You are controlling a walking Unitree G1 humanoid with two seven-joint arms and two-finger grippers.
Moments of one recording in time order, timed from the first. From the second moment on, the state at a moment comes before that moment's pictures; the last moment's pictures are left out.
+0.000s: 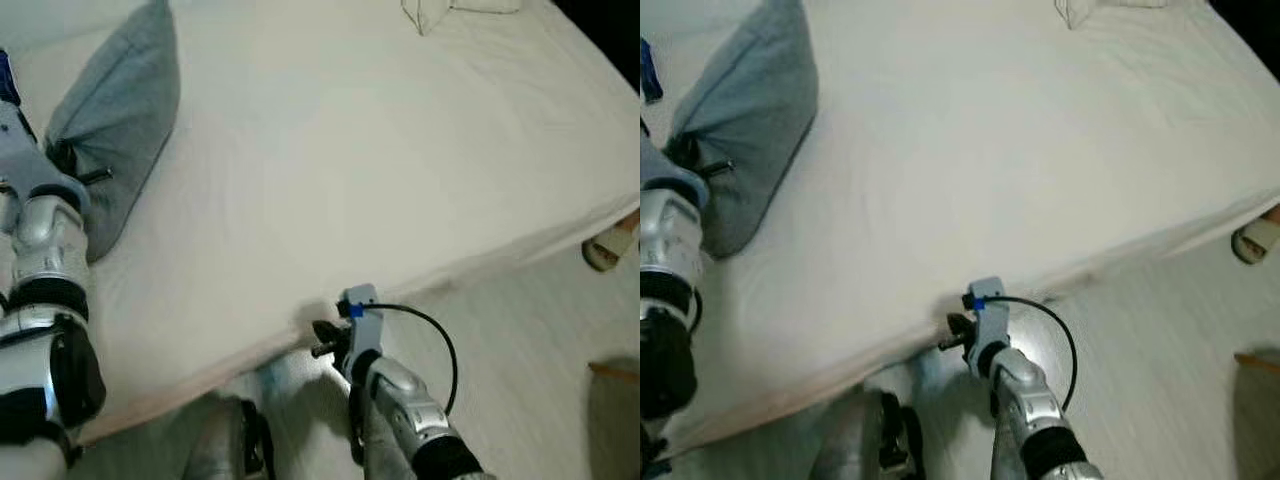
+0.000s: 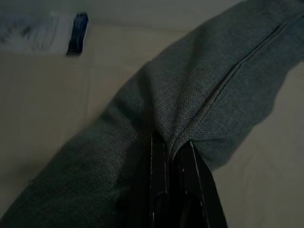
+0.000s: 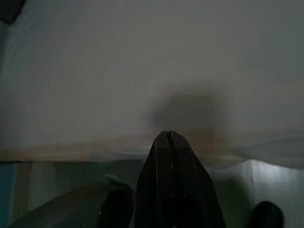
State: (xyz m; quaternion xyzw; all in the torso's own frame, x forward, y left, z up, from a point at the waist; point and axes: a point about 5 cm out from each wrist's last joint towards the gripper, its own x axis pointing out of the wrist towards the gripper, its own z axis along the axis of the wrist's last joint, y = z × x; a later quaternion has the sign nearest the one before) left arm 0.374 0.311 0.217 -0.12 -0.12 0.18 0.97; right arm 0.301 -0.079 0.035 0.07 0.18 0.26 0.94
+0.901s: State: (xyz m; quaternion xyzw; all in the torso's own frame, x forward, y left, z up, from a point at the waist) left arm 0.339 0.257 0.106 -0.21 -0.04 0.15 0.97; right arm 0.276 -0.114 -0.021 -0.03 0.32 0.23 0.92
